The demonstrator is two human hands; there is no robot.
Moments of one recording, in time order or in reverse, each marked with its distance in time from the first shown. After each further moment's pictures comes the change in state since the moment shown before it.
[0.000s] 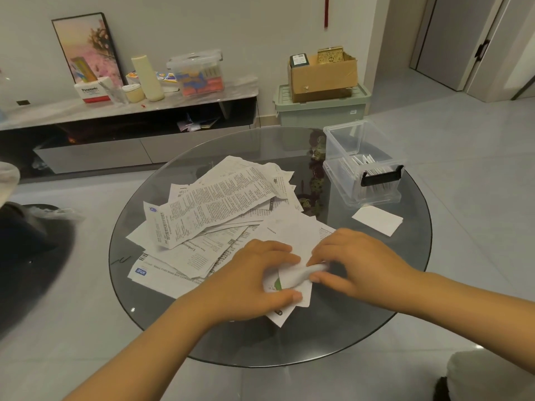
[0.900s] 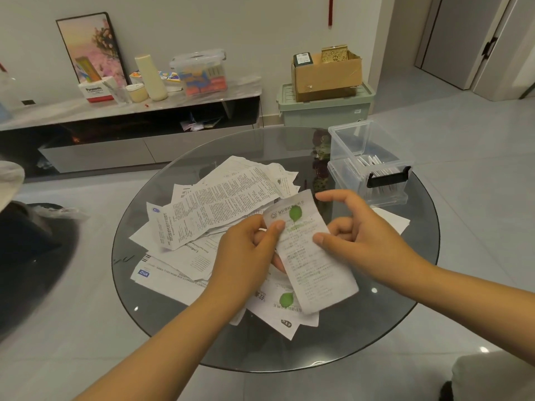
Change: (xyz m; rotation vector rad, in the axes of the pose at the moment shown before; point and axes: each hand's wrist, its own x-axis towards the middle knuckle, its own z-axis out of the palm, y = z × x) left_hand 0.013 0.023 -0.008 -0.490 0.515 -0.243; right_hand 0.016 -0.014 -0.018 0.910 0.191 0.323
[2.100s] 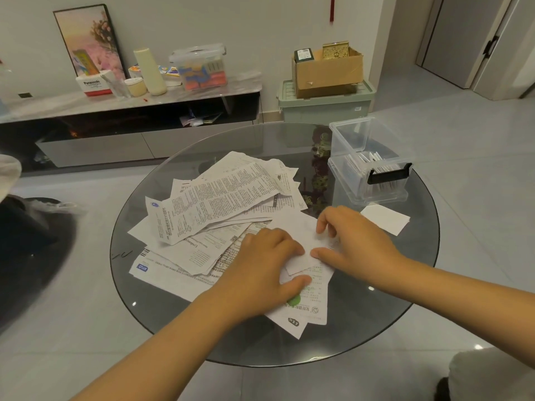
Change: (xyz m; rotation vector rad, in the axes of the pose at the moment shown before) left_hand 0.003 -0.032 0.011 0.650 -0.309 0.431; right_hand 0.014 0.026 0.006 -0.826 0.042 -0.083
